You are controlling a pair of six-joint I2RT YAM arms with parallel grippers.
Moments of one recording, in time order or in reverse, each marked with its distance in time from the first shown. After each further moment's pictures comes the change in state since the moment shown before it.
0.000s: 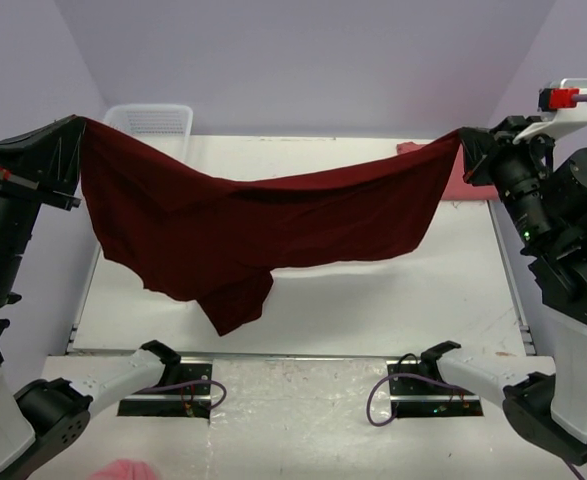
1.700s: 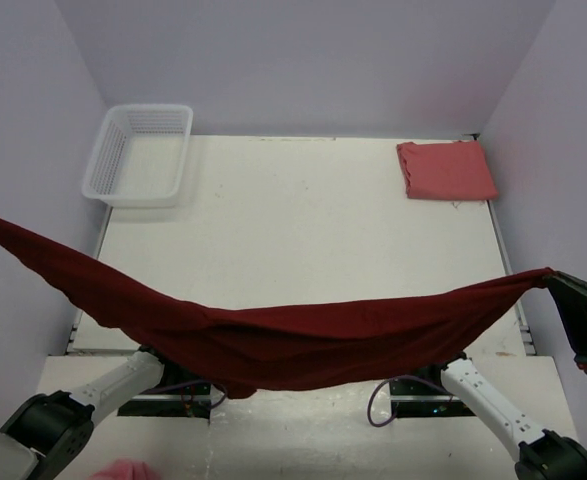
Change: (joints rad) left arm 0.086 -0.060 0.164 0.396 0.590 -0.328; right arm 0.002 -0.420 0.109 -0.039 -0.537 0.134
